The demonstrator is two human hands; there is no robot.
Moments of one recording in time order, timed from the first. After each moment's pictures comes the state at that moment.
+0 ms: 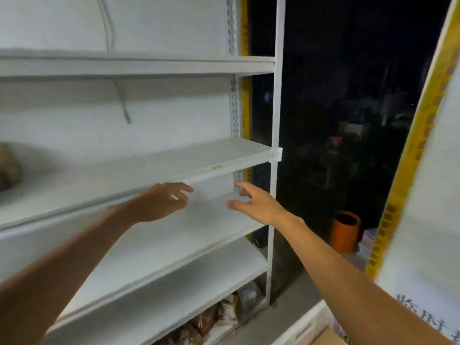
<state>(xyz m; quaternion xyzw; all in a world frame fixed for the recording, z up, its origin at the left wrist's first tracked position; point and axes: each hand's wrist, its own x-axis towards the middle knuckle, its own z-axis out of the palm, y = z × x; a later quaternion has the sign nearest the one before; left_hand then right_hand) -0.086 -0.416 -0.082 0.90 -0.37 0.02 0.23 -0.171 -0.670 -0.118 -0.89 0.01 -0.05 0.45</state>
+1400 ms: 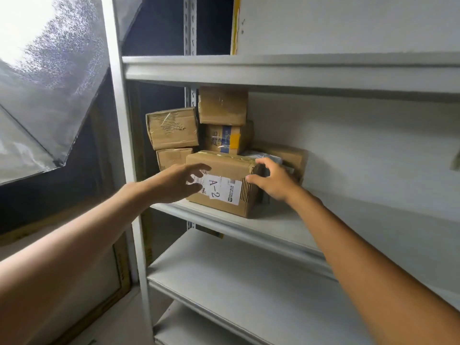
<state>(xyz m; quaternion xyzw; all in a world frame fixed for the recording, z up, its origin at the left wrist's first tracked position) -0.067 0.155 -0.035 0.97 0.07 0.18 0.17 0.100 -0.039 -0.039 -0.82 -0.39 -0.01 0.41</state>
